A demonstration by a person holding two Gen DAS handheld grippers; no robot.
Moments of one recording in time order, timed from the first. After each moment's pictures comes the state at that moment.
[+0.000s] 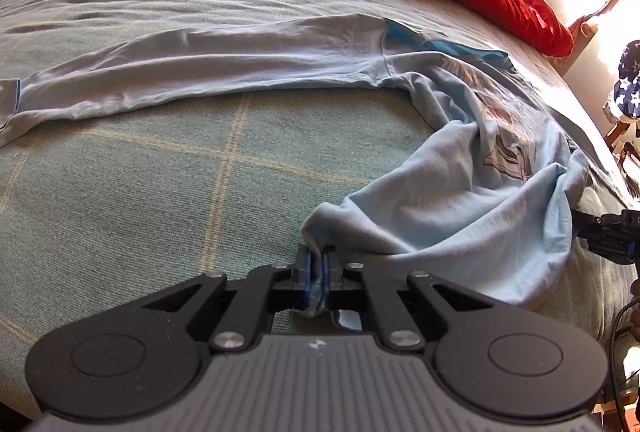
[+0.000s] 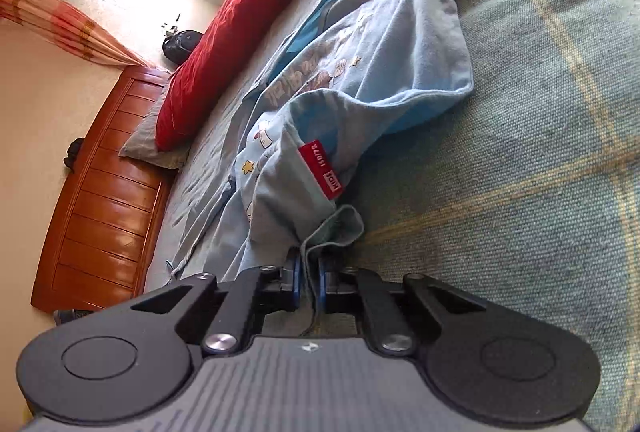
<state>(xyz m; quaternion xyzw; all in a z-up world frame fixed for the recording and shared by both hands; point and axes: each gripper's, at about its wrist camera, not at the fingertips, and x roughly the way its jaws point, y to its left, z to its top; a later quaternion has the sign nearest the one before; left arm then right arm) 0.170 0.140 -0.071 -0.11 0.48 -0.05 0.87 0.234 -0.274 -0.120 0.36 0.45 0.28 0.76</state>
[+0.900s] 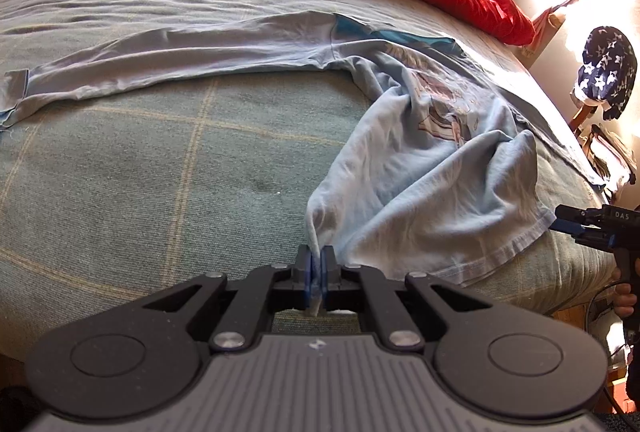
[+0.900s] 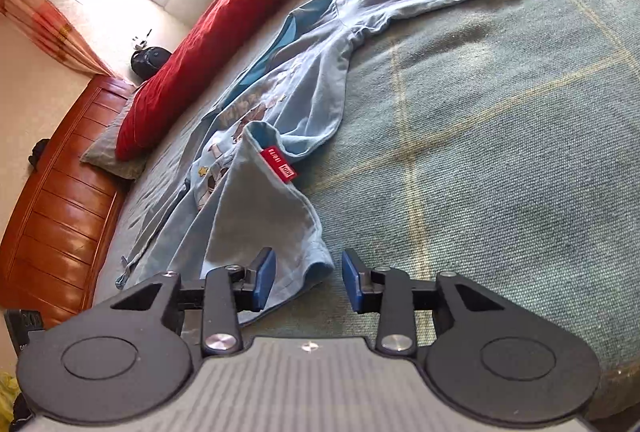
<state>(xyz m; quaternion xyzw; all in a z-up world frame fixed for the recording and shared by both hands) 0.116 0.130 -0.047 -0.12 0.47 -0.09 0.87 0.175 -0.348 -0.110 0.31 0.44 0.21 0.81</state>
